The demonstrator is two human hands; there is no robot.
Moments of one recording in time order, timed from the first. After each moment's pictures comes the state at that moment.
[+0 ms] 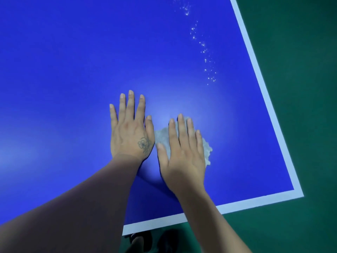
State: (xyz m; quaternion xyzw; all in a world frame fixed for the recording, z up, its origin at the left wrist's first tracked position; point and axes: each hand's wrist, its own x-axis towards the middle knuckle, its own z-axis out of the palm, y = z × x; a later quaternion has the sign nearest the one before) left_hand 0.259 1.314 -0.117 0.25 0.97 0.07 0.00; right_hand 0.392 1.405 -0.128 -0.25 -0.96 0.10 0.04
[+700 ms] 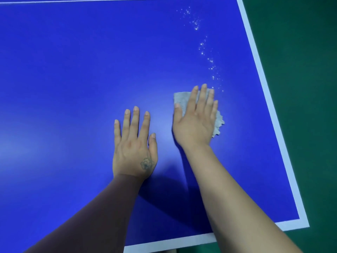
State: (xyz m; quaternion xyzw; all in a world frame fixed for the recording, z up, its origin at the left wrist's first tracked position) left_hand 0.256 1.313 -0.127 0.25 0.96 0.09 -0.05; right_hand 0.263 1.488 -0.127 -0.34 -0.94 0.08 0.03
